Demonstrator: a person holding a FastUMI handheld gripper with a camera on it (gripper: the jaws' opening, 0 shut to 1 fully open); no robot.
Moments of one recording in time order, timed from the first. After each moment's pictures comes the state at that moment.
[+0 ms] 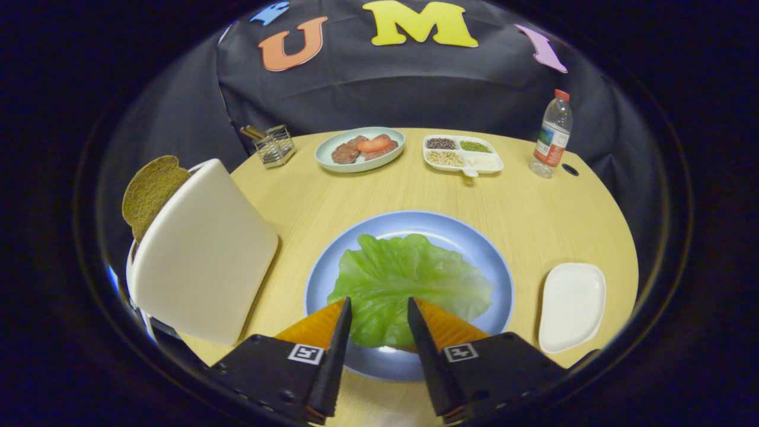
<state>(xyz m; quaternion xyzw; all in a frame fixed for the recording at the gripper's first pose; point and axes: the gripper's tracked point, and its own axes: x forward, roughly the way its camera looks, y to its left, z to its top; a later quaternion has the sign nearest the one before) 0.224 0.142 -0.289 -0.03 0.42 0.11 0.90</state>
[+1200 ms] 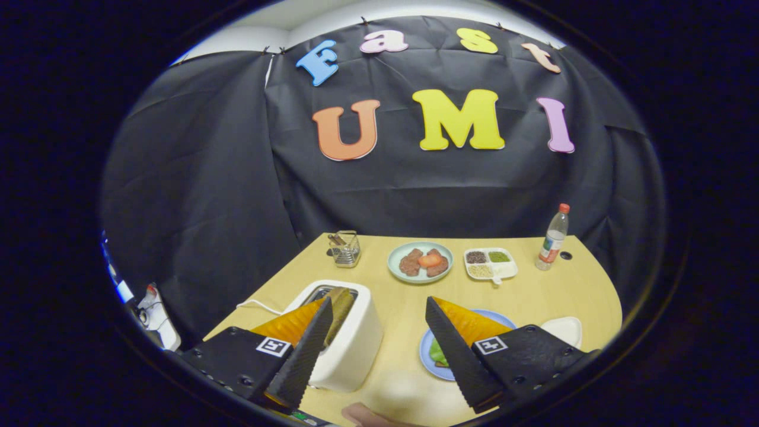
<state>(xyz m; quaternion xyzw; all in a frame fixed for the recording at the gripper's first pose) 0.167 0.293 -0.088 -0.01 0.23 0.15 0.96</state>
